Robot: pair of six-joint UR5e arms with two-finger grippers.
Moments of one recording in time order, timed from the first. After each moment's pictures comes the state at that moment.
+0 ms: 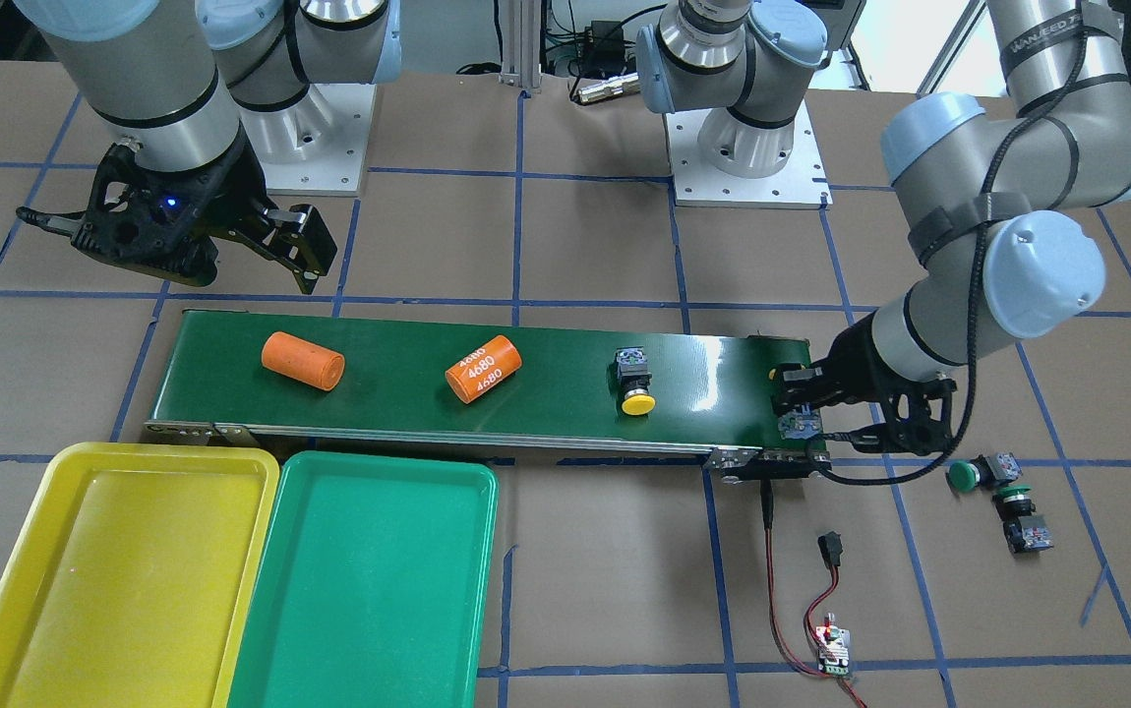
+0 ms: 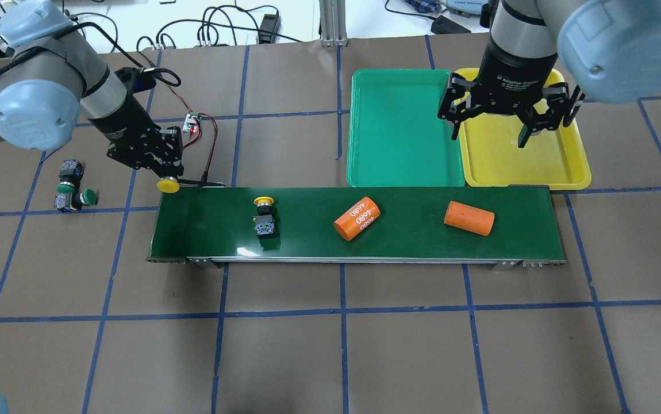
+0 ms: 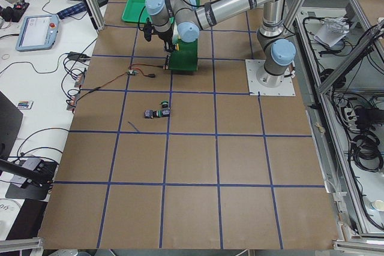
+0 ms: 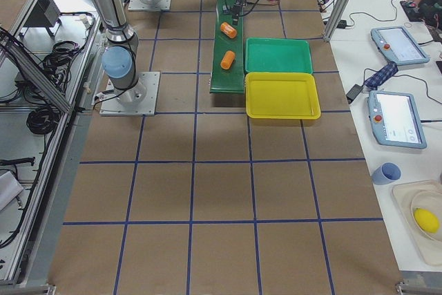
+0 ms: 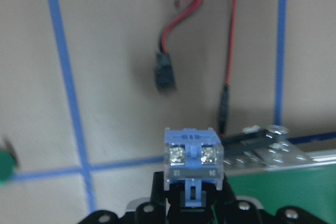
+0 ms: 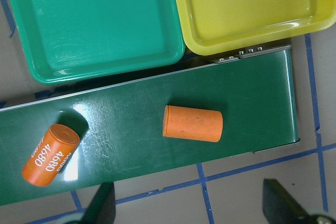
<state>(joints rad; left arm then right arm) -1.39 -1.81 -1.73 -1.35 1.41 0.11 1.63 -1.50 1.54 -1.55 -1.60 0.30</state>
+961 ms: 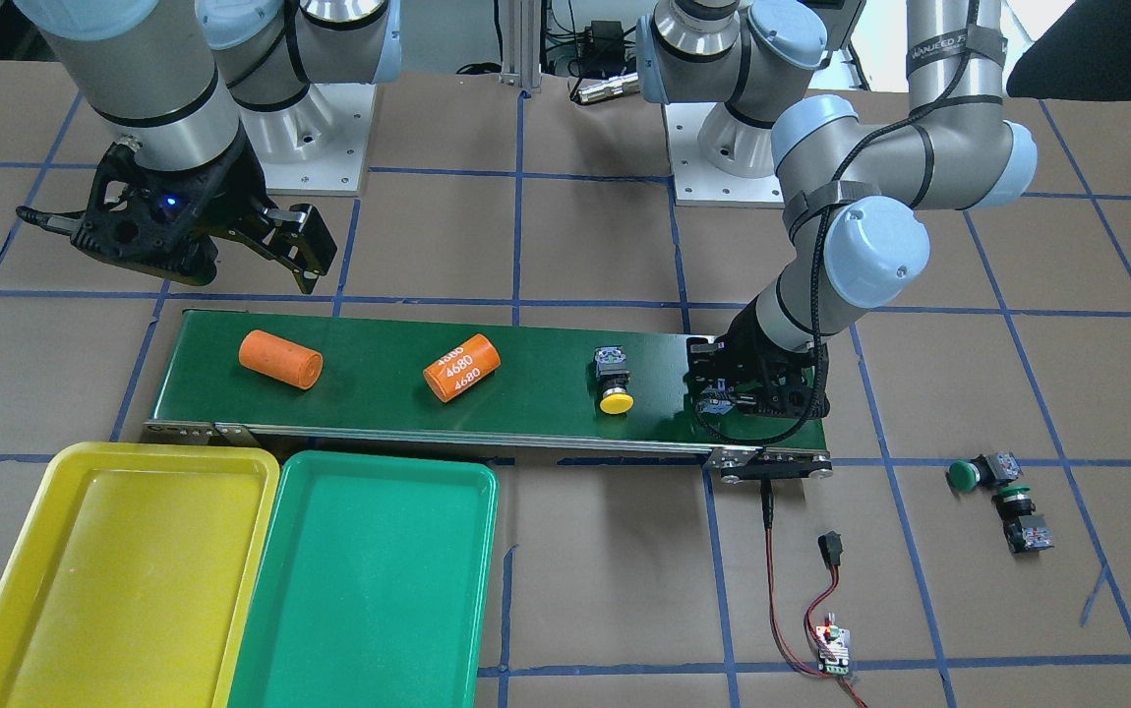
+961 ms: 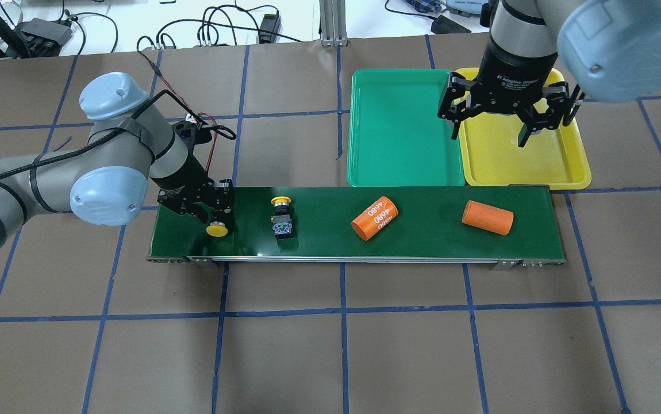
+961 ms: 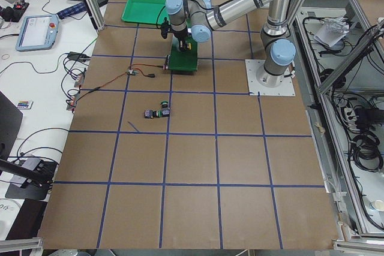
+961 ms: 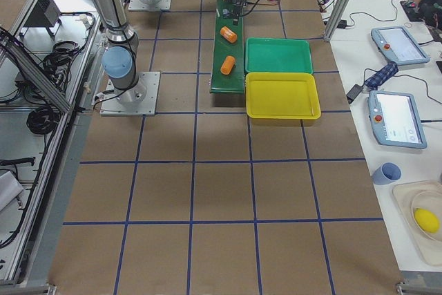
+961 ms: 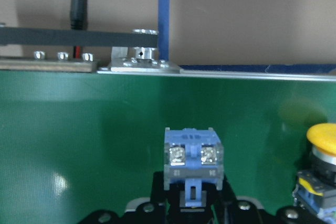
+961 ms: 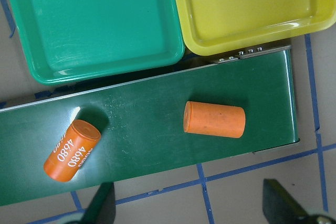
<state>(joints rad) -1.49 -1.78 -1.95 -1.12 1.44 0.08 1.63 -1.50 1.54 -1.55 -1.60 0.30</state>
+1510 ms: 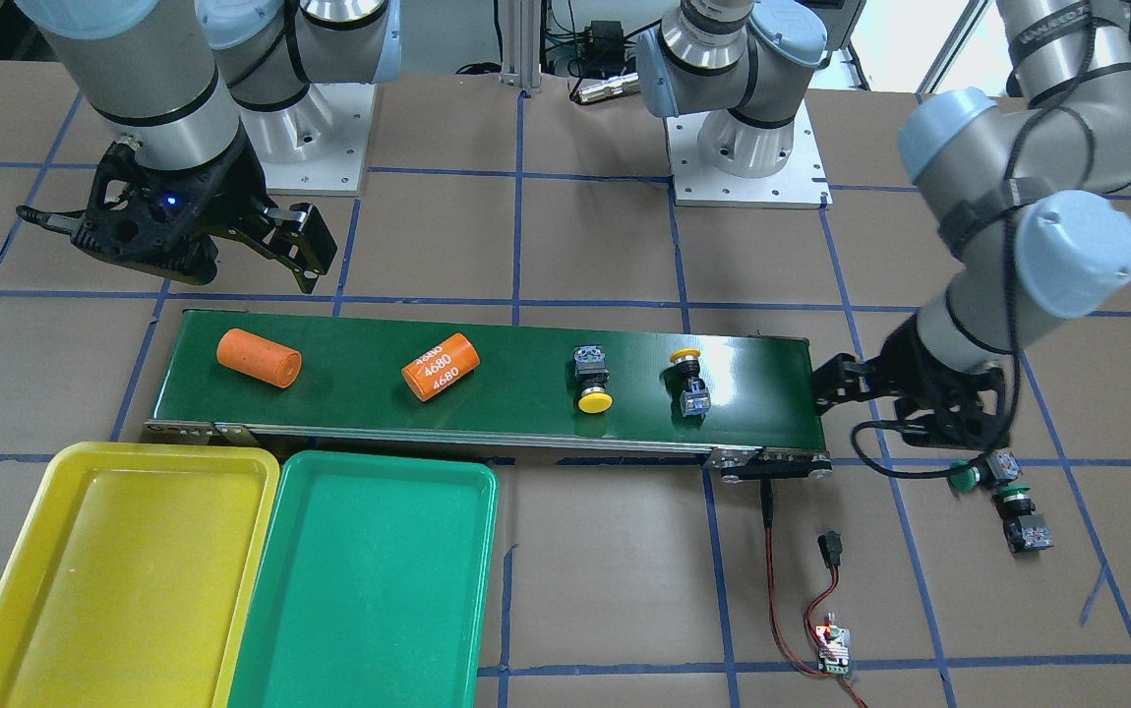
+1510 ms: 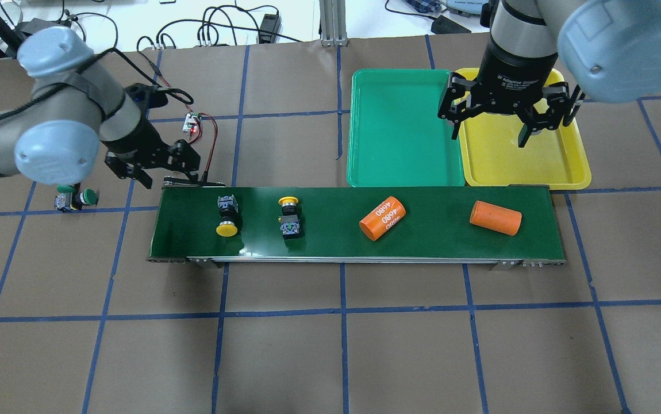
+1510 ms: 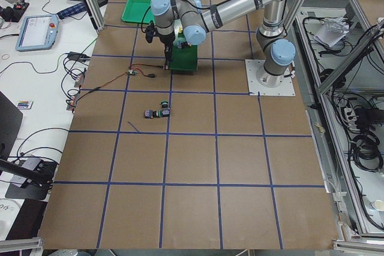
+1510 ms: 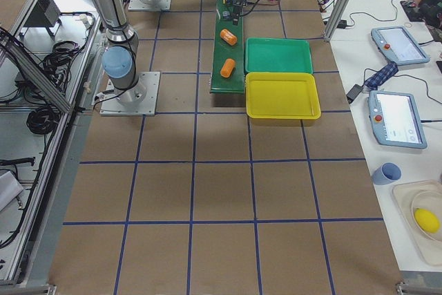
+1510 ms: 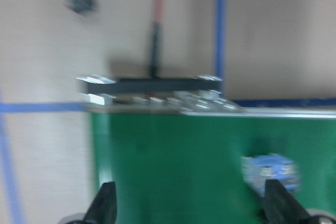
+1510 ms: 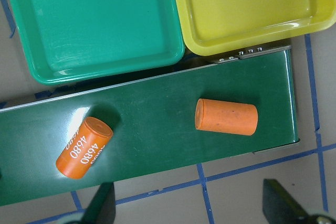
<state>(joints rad) -1.28 -1.82 -1.71 -1.26 1.55 0.36 1.63 -1.50 1.54 -1.55 -1.60 0.30</state>
